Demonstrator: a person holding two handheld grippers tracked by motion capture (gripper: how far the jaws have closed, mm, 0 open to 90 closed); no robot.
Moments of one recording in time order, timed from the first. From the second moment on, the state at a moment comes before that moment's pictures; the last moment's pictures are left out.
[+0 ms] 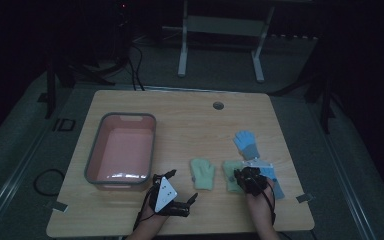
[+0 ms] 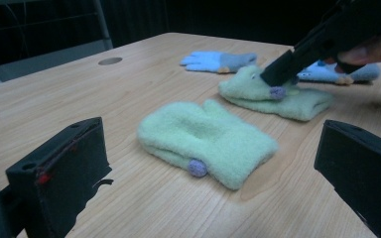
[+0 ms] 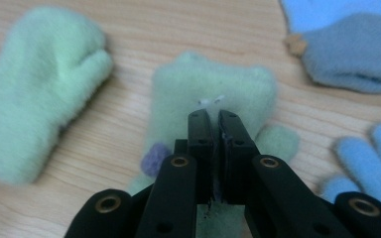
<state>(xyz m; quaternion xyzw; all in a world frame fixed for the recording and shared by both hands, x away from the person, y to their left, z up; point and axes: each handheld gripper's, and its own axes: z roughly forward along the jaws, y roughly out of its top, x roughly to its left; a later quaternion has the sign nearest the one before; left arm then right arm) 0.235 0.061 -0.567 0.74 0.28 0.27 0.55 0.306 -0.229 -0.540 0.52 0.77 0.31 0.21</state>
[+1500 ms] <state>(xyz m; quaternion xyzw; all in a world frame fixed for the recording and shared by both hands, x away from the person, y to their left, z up) 0.236 0.061 -0.567 0.73 0.29 0.27 0.55 0.304 -0.237 -0.544 0.45 0.81 0.32 0.18</state>
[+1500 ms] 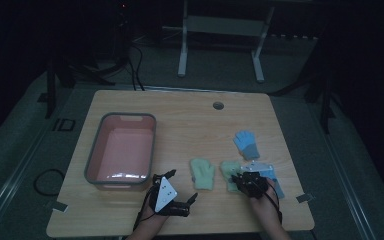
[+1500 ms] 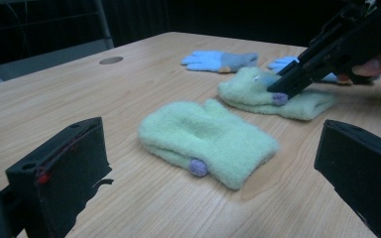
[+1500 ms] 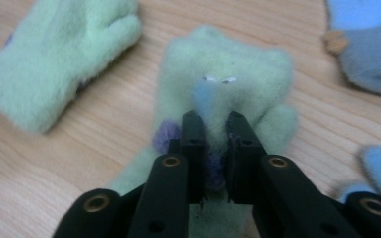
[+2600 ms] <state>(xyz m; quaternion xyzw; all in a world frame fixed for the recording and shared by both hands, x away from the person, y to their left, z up) 0.235 0.062 -0.567 0.73 0.29 0.27 0.56 0.296 -0.131 -0.496 0.48 0.78 0.36 0.19</state>
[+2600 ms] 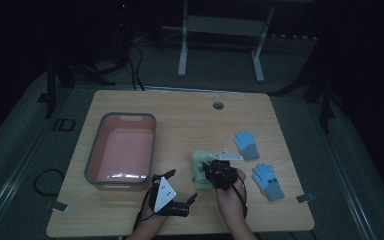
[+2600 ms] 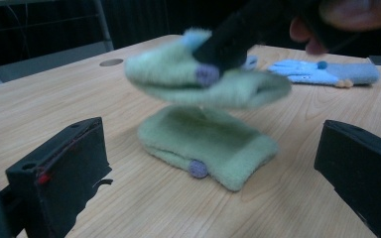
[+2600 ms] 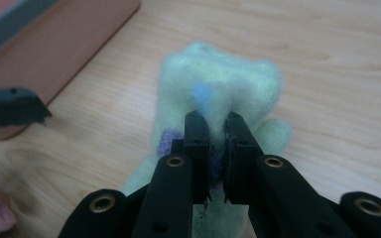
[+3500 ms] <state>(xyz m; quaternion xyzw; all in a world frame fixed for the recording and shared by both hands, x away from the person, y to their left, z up) 0.237 0.063 -0.567 0.73 0.29 0.27 0.55 0.301 -0.140 -0.519 0.48 0.79 0.36 0.15</state>
